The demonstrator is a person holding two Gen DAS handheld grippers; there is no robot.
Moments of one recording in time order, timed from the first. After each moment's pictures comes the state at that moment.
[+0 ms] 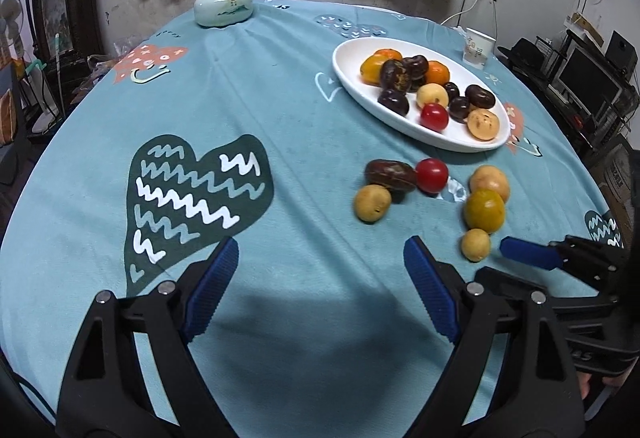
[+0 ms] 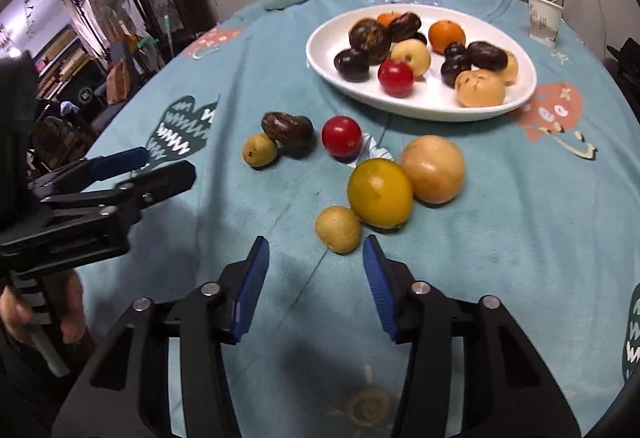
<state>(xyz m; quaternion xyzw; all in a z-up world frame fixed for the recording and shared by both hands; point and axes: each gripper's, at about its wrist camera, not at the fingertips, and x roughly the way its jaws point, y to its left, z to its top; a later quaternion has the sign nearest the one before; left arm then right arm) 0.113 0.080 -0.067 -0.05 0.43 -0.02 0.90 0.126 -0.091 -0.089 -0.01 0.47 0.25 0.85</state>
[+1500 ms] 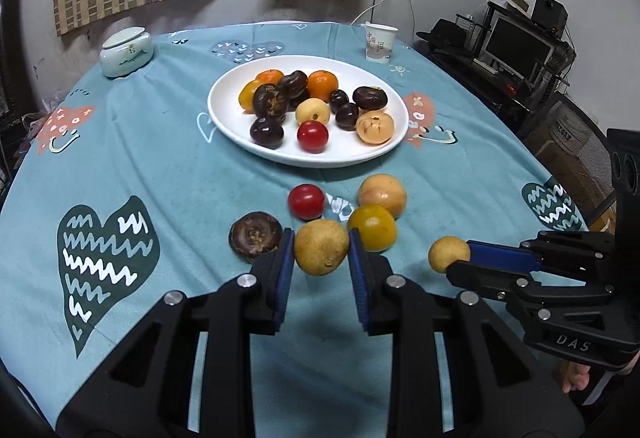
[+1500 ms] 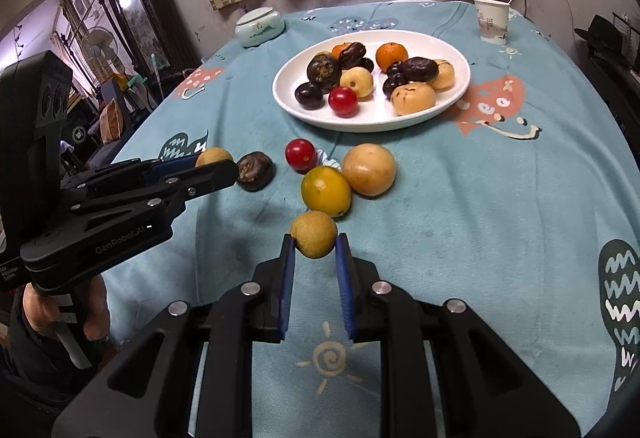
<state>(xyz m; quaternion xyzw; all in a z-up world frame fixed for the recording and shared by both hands) 0.124 0.007 -0.045 0.00 0.40 -0.15 0.90 0.098 -0.149 -0.057 0.04 0.44 0.23 0.87</state>
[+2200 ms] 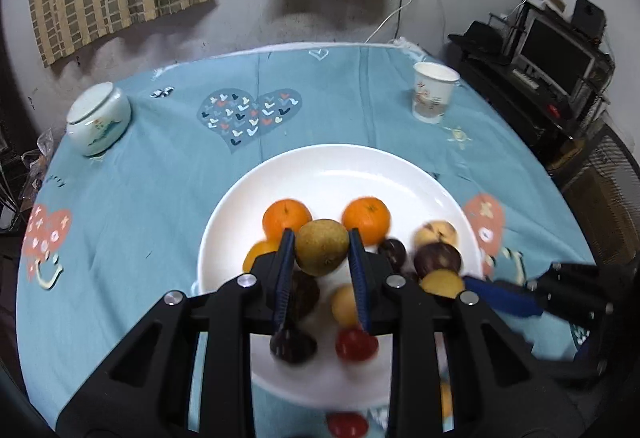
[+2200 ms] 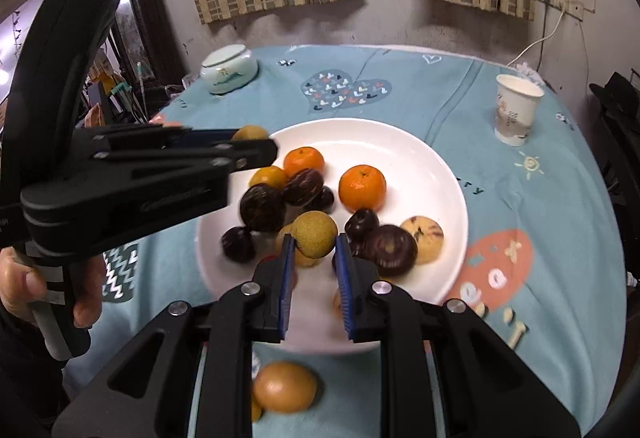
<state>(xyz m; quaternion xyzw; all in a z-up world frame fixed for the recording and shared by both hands) 0.342 -0.029 -0.009 0.03 0.43 -0.12 0.89 0.282 -0.142 -0.027 0.00 0.41 0.22 0.88</state>
